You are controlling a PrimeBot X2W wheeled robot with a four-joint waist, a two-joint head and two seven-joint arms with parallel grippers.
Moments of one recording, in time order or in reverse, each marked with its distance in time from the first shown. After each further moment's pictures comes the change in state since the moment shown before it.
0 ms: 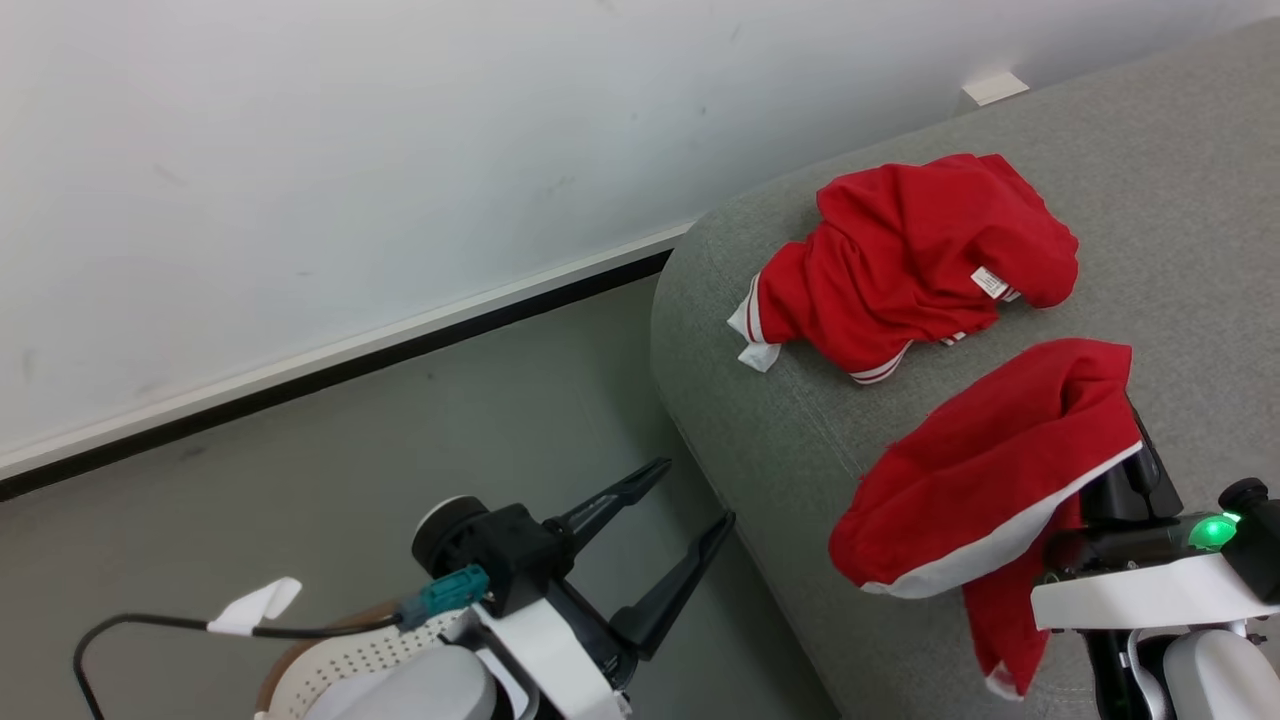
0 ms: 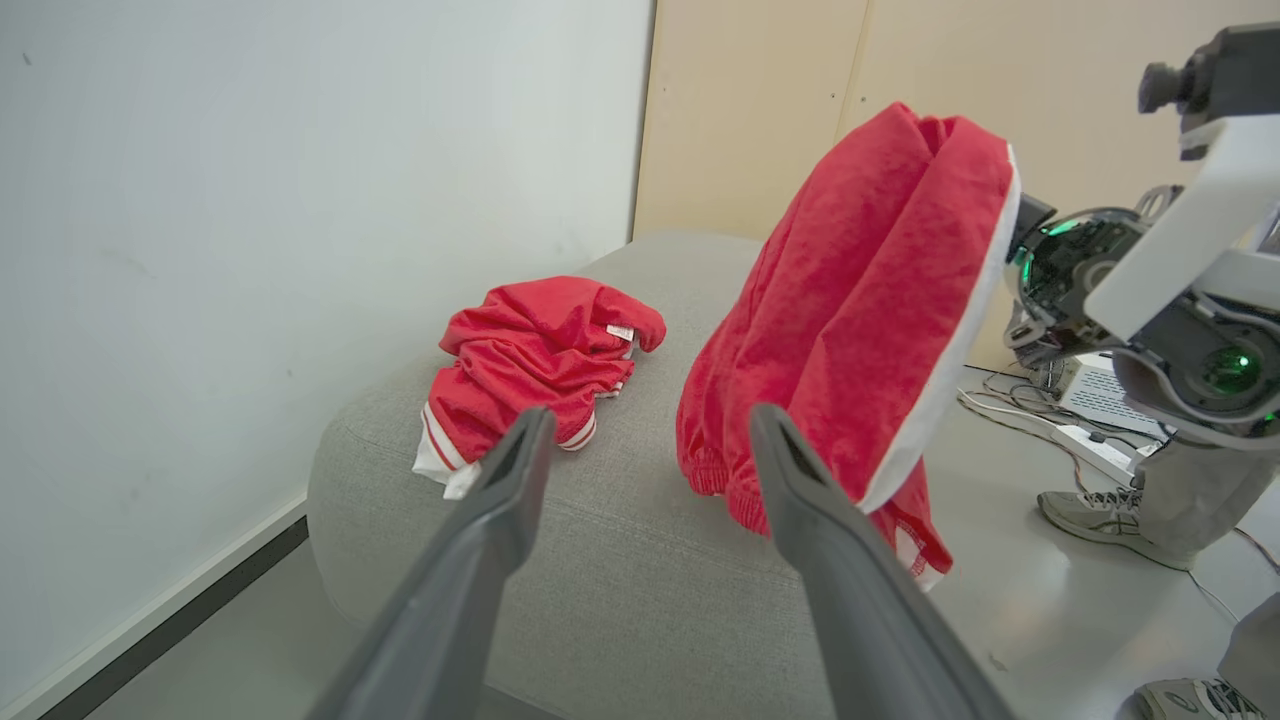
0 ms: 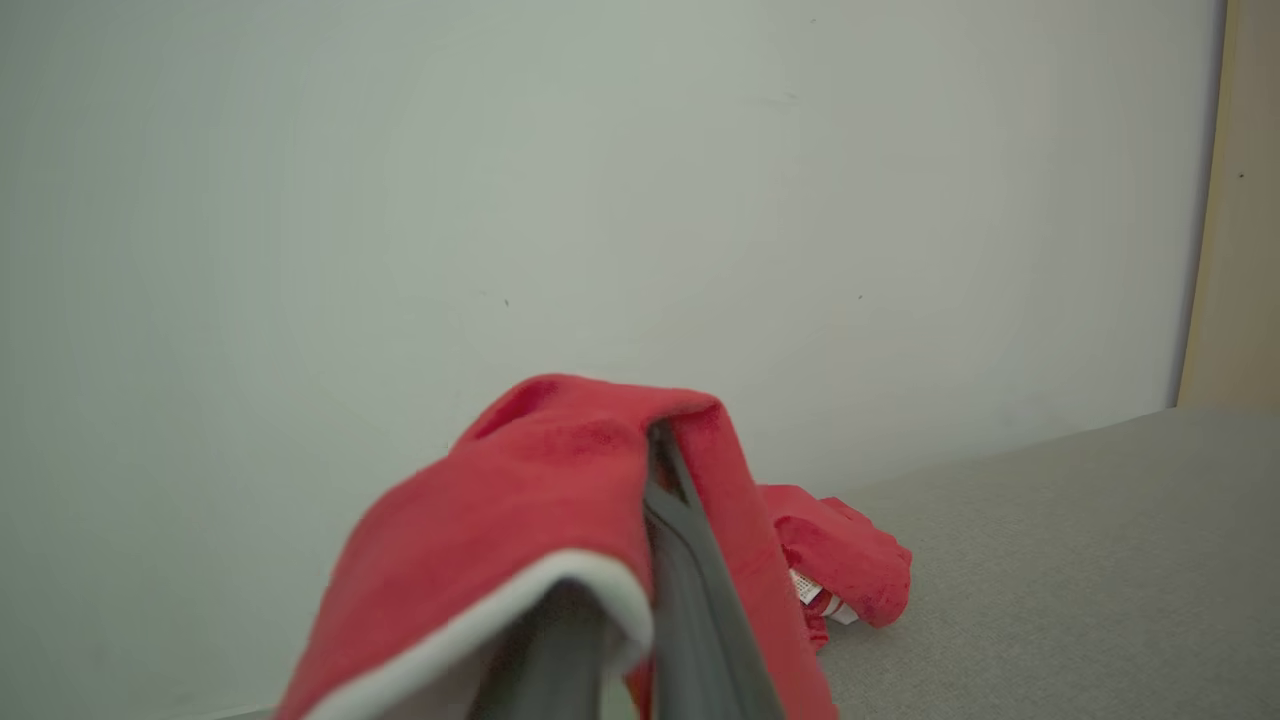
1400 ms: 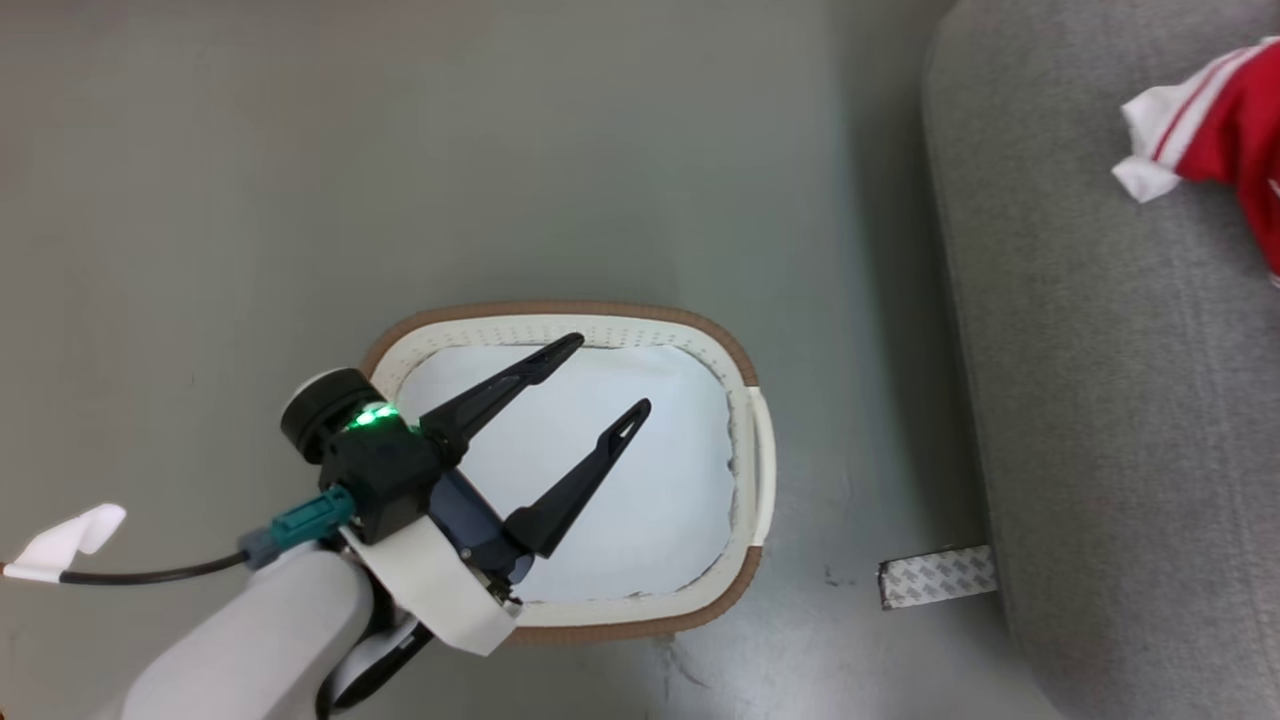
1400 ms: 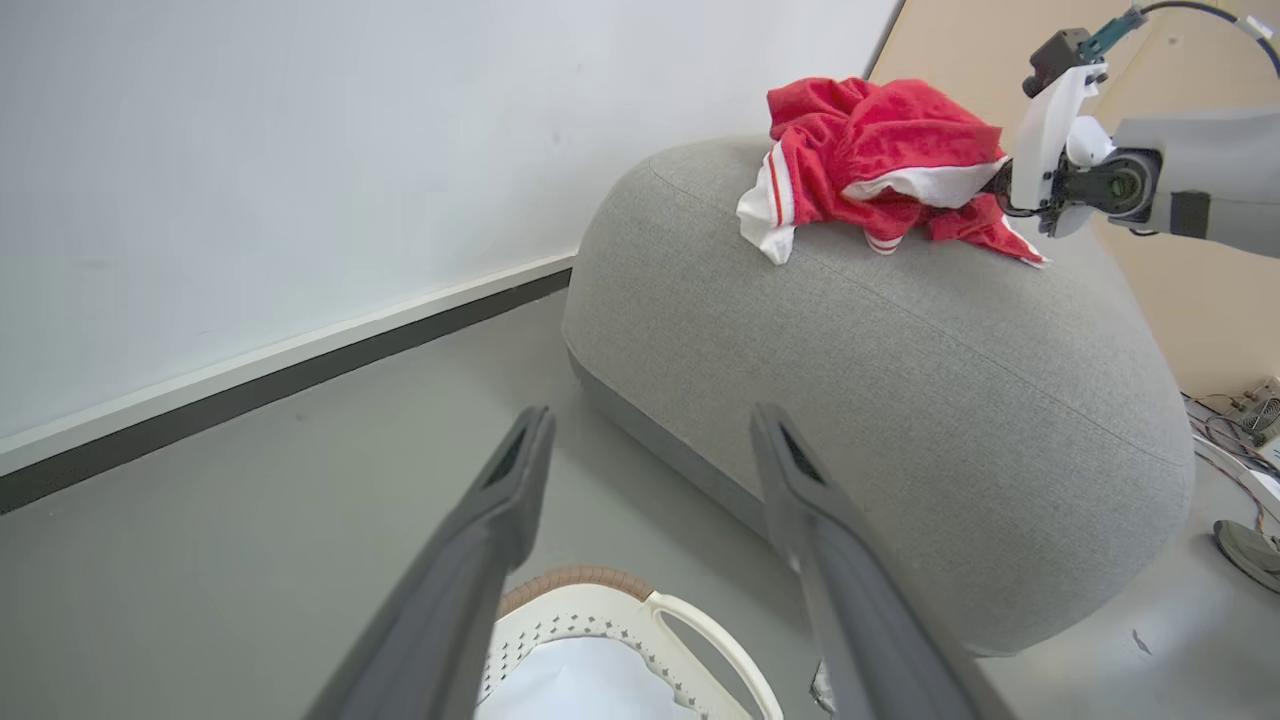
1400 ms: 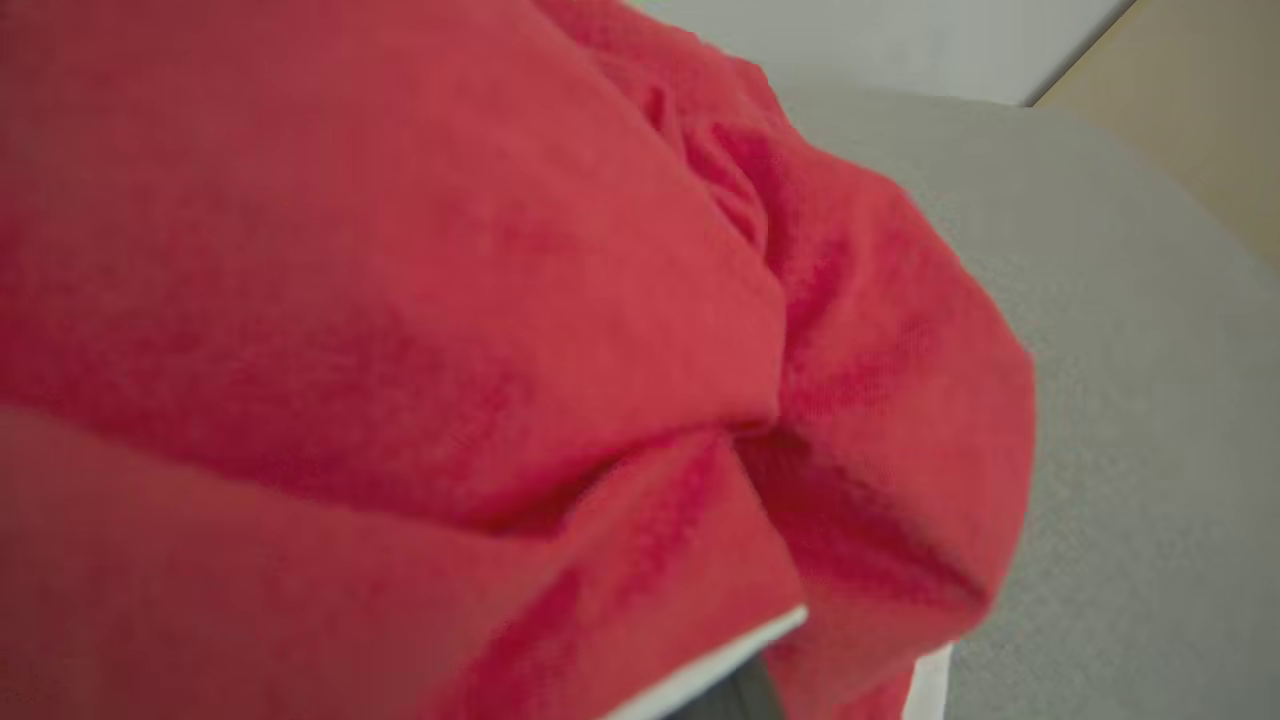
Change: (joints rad) left arm -0.121 0.216 0.051 -0.176 0.018 -0.014 0.007; right arm -0.520 -0.224 -0.563 0.558 -0.365 0.000 0.390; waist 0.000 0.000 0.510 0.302
